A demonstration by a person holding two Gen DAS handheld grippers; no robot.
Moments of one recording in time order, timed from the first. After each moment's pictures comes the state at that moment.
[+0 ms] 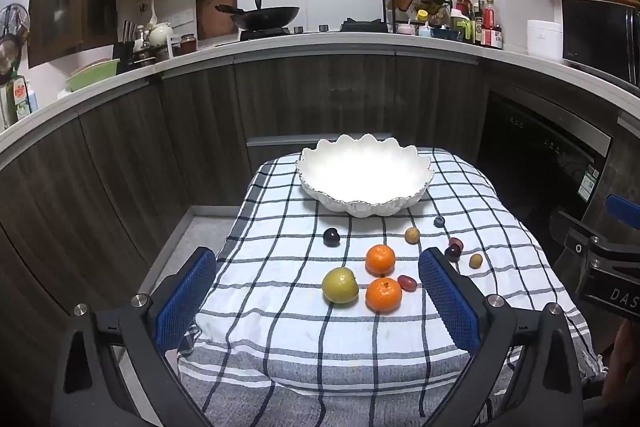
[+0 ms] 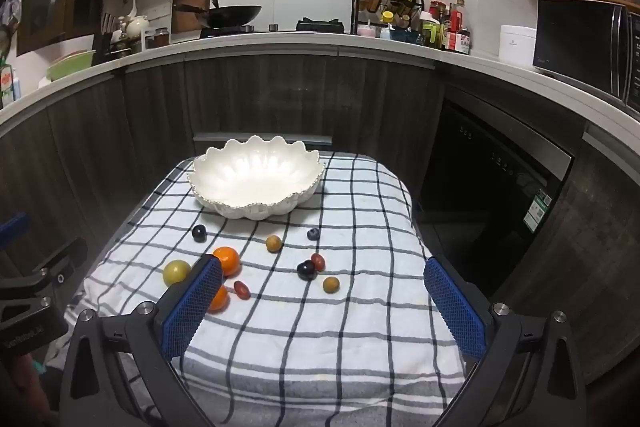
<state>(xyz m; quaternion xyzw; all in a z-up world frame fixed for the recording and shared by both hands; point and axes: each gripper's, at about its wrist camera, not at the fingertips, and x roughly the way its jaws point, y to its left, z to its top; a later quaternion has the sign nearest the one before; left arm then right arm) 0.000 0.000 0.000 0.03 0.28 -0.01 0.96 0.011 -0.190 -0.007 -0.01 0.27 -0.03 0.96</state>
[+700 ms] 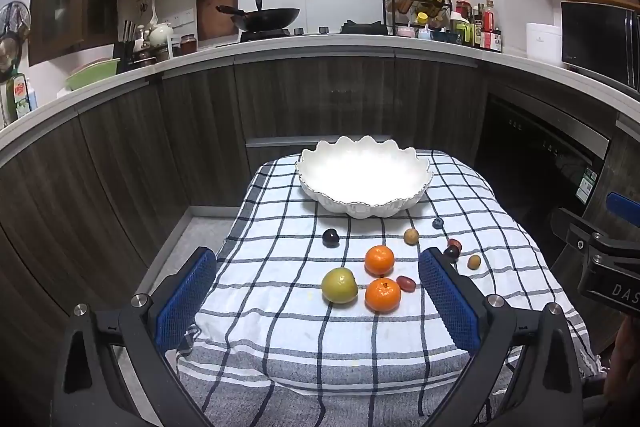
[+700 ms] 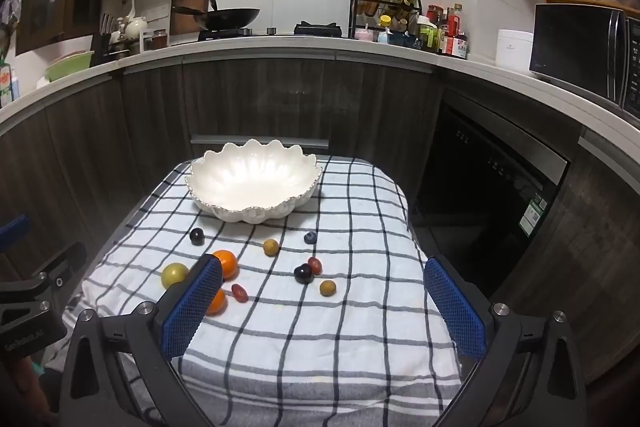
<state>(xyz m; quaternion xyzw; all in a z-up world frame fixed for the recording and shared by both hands) 0.001 -0.003 -0.001 0.03 0.27 -0.01 0.96 0.009 -0.189 -0.004 -0.02 0.27 -0.04 0.96</state>
